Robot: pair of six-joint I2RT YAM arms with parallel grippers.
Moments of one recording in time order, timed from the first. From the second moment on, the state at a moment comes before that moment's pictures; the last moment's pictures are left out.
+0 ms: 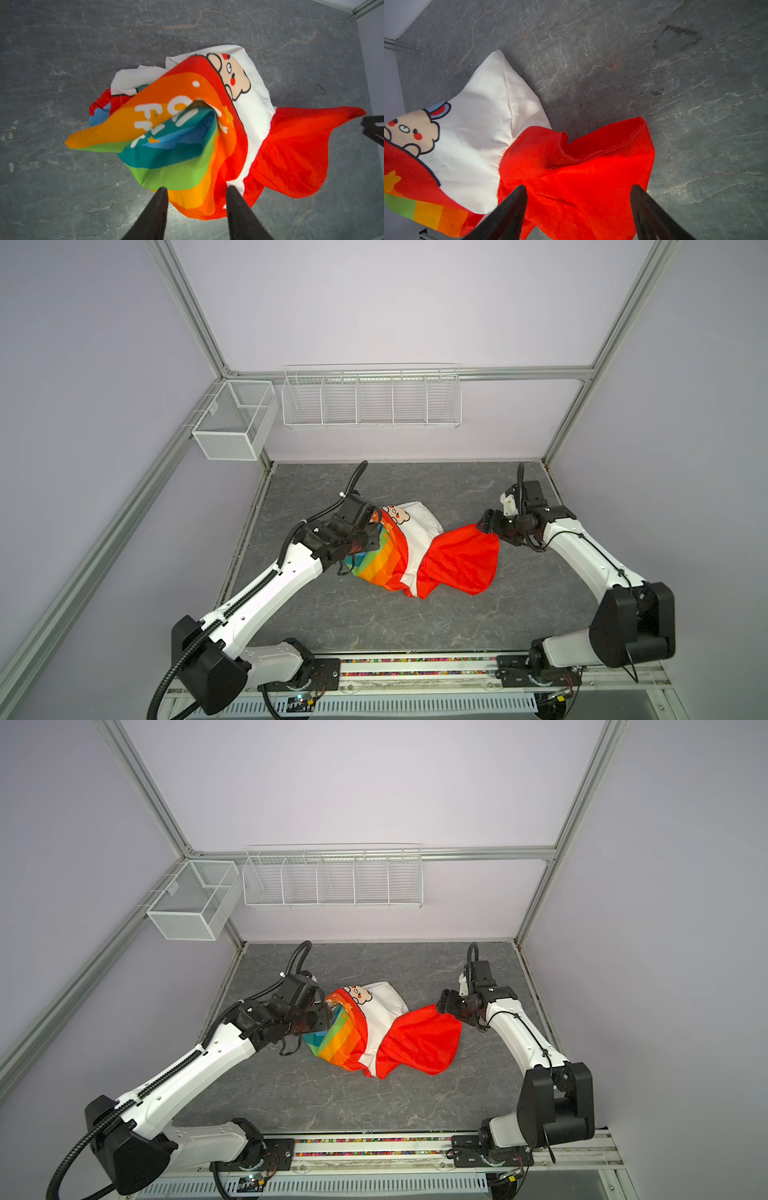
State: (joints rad) left arm -0.73 1.23 1.14 -0.83 -0.14 -0.69; right arm 0.15 1.45 1.09 -0.72 -0.24 0.45
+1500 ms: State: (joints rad) left arm -1.09 1.66 0.94 -0.38 -0.01 -1.03; right arm 0.15 1.60 1.04 -0.60 -0.31 0.48
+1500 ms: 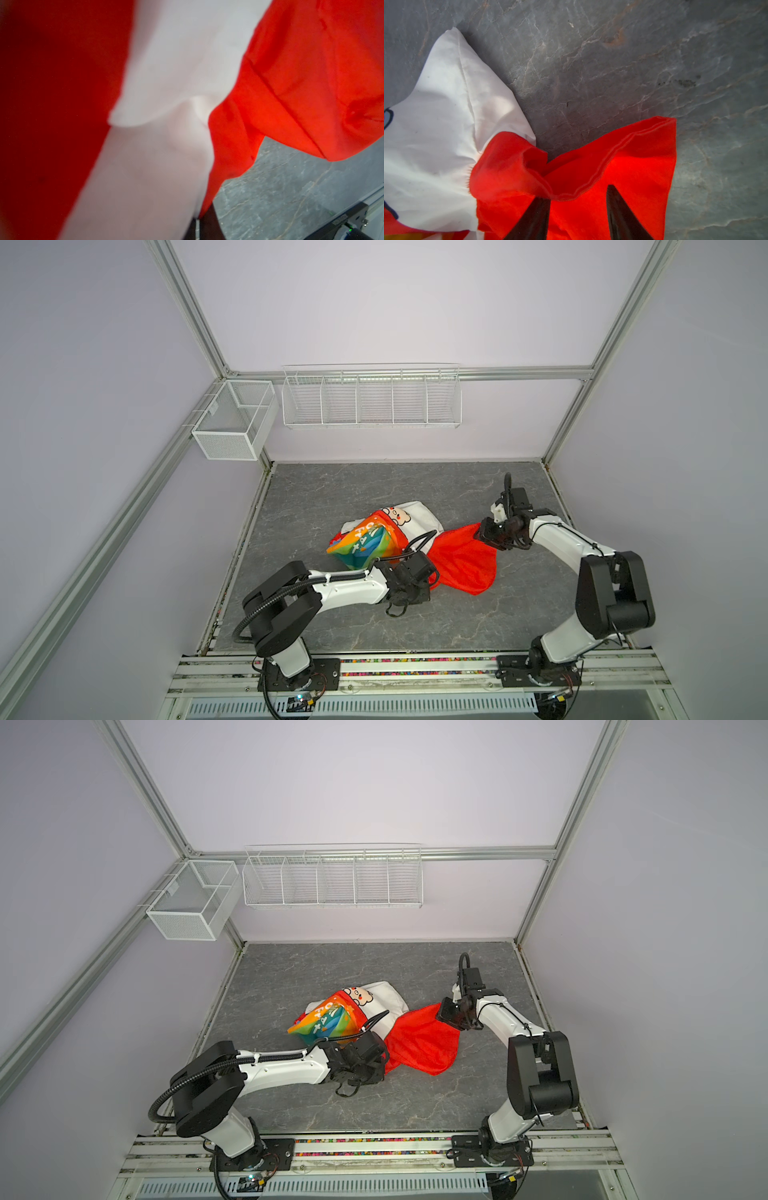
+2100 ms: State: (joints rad) left arm -0.92 1.42 0.90 -0.62 -0.13 -0.95; right arm 0.21 1.53 1.10 -0.60 -0.36 0.47
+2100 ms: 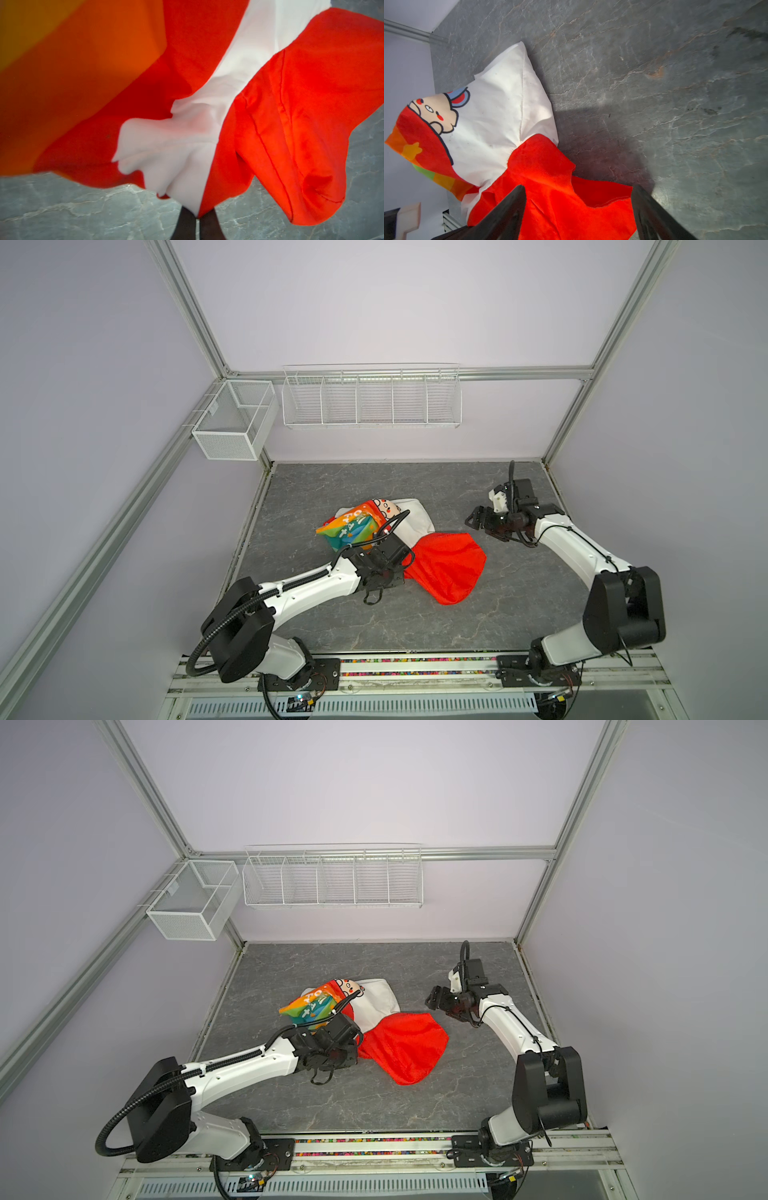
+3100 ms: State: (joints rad) left arm -0.76 1.34 0.82 -0.63 -0.11 -0.87; right arm 0.48 1.58 1.02 -0.49 -0.39 0.52
